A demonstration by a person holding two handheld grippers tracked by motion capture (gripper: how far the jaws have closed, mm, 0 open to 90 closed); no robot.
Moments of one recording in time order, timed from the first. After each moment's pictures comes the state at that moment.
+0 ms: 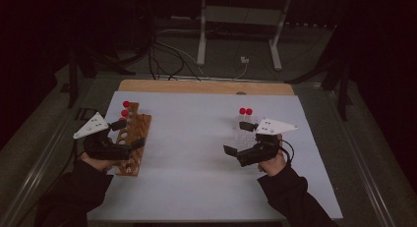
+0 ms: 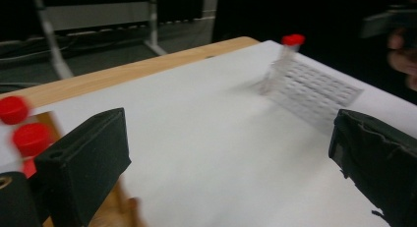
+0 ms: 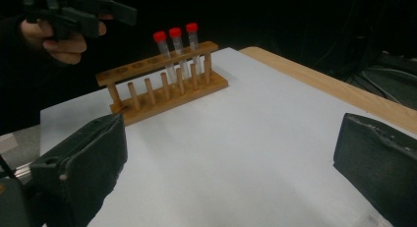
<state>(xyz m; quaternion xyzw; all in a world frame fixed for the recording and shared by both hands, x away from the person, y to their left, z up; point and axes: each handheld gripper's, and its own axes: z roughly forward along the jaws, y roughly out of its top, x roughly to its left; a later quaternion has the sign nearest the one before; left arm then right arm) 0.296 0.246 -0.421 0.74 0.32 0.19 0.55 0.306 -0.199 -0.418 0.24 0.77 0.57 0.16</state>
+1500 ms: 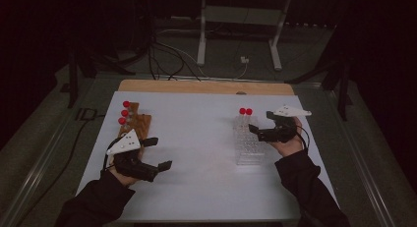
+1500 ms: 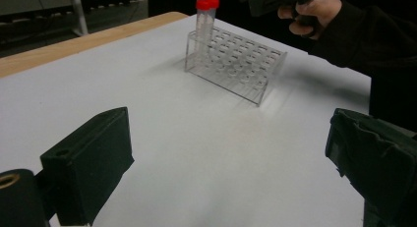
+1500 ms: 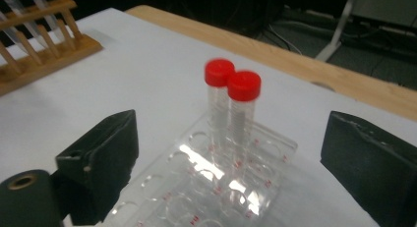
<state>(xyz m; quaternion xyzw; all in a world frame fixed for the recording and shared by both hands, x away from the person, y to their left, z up) 0.280 0.188 -0.447 0.79 0.25 0.13 0.55 0.375 -0.269 -0.448 0.37 0.76 0.48 0.23</state>
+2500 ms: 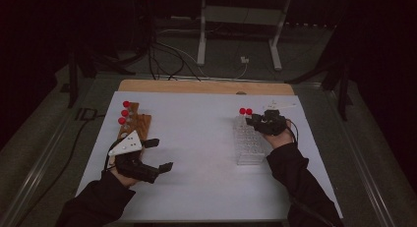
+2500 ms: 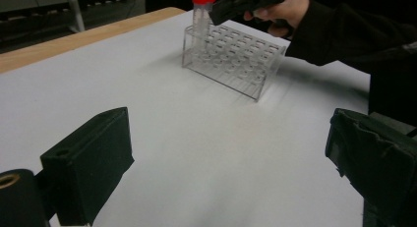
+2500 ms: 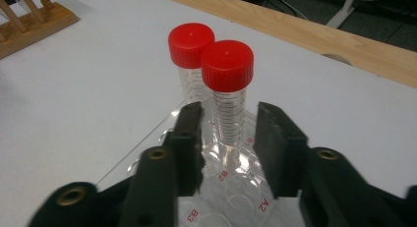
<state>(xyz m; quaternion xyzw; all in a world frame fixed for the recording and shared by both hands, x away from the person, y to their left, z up) 0.279 0.185 -0.450 0.79 0.24 0.12 0.54 0.415 -0.256 -0.468 0.39 0.78 0.44 0.20</state>
